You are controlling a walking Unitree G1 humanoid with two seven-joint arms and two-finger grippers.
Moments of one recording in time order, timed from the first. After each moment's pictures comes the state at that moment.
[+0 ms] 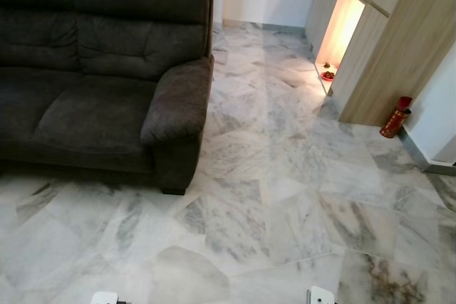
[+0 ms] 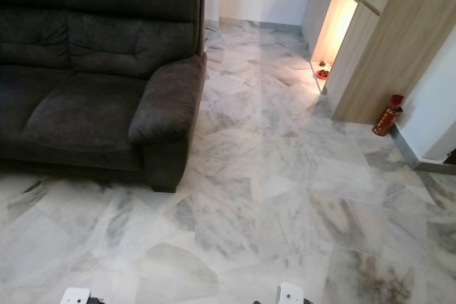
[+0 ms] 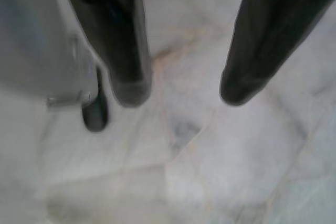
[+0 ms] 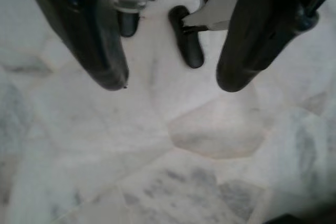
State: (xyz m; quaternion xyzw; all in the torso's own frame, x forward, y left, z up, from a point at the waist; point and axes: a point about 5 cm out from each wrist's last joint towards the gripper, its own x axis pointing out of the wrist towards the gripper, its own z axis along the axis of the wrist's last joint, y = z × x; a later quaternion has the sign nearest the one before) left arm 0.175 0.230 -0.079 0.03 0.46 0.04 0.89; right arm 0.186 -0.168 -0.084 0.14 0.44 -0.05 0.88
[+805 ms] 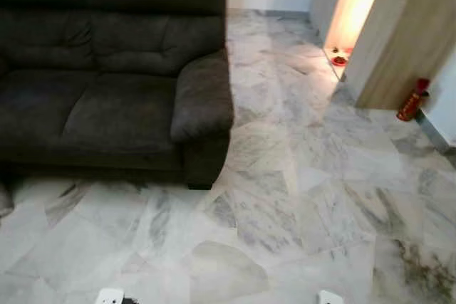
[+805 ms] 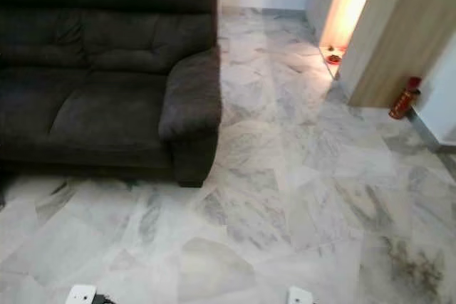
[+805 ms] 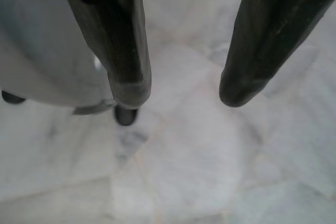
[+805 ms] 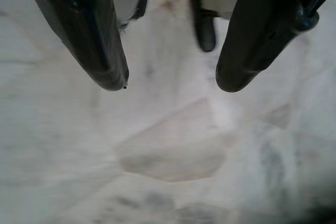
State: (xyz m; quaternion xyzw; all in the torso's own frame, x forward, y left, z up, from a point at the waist) left arm 0.170 0.240 -0.079 0.04 0.46 0.05 0.88; right arm 0.188 -0.153 -0.084 0.15 0.44 -0.03 0.88
